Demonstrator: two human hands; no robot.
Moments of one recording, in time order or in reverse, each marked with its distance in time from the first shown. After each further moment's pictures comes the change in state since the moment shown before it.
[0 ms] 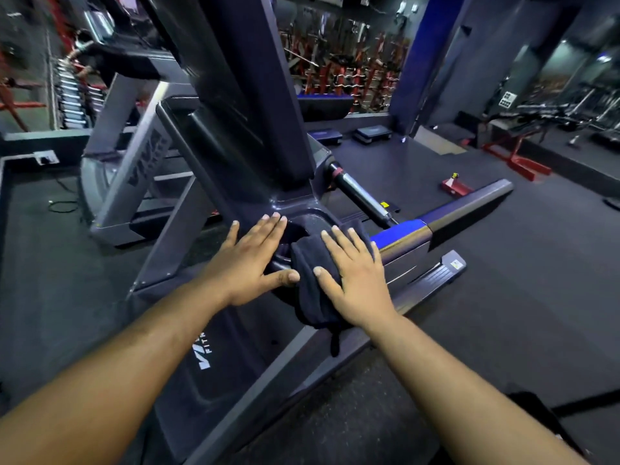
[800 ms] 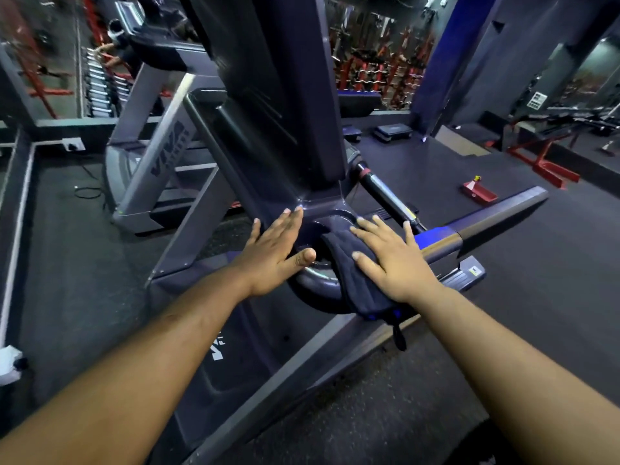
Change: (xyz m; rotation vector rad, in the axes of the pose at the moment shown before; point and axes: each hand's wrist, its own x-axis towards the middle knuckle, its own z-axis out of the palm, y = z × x) left_hand 0.011 -0.022 0.005 -0.307 0.044 -0.007; right_hand 0.049 0.026 -0.021 -0.095 -0.216 -0.029
